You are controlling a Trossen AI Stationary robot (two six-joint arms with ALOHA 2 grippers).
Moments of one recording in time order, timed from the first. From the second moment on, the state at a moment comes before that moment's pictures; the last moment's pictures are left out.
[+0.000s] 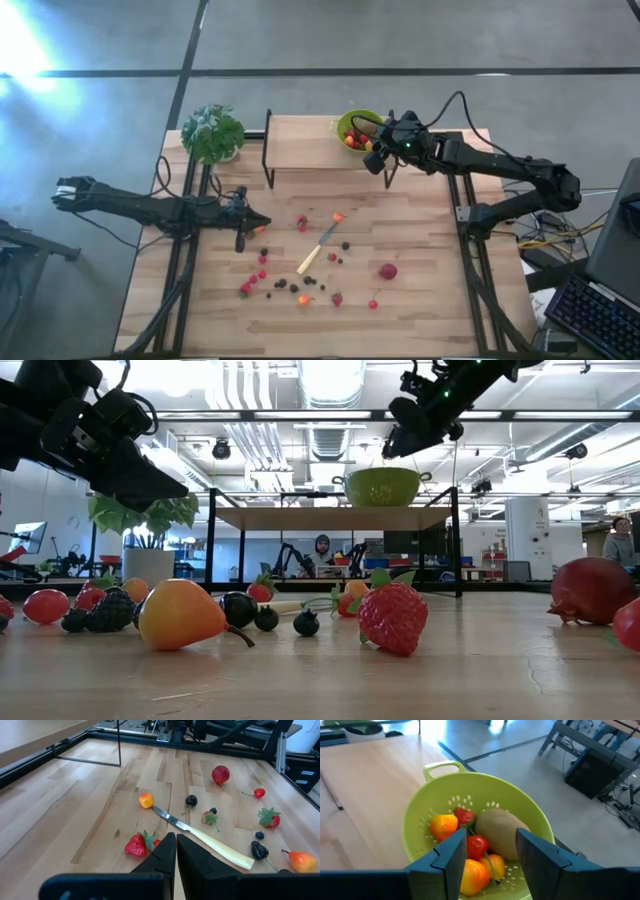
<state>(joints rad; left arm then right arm) -0.08 0.64 0.14 0.24 -0.14 -0.15 -0.35 1.27 1.03 -0.27 0.47 0.02</state>
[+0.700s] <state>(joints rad) -0.08 0.64 0.14 0.24 -0.14 -0.15 0.11 1.26 1.15 -0.55 0.43 0.00</state>
